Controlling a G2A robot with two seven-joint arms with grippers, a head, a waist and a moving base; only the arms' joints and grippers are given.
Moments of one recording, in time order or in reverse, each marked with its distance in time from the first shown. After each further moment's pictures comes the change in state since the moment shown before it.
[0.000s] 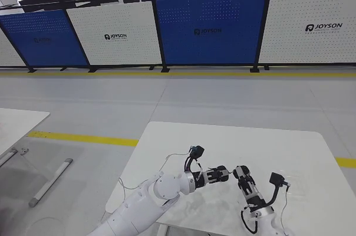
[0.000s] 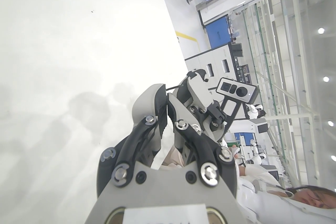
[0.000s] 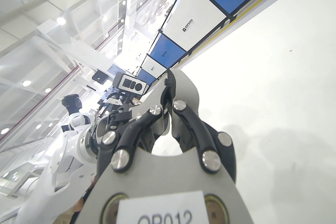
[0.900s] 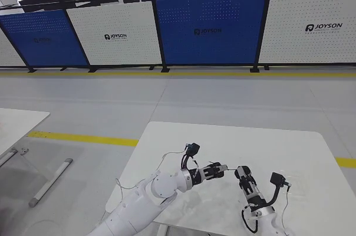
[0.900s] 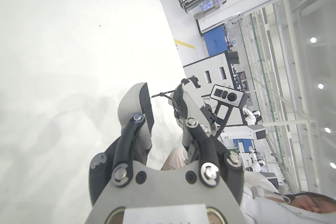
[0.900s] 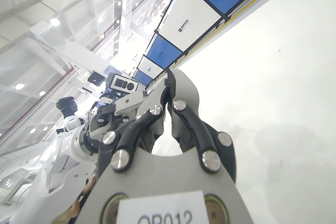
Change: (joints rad) left arm 0.016 0.005 -0.039 -0.002 -0.010 -0.014 0.017; right arm 0.001 -0.003 0.007 0.009 -0.008 0.023 -0.005
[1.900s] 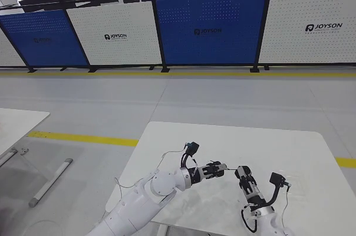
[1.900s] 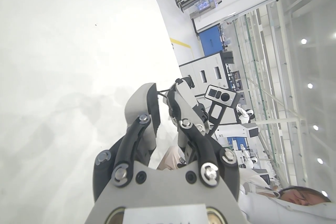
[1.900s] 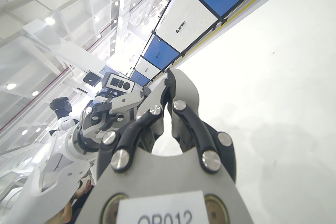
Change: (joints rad) left arm -0.010 -0.003 -0.010 0.018 -0.037 -0.018 -0.027; right arm 0.004 -0.004 -0.001 0.012 -0.026 0.006 -0.016
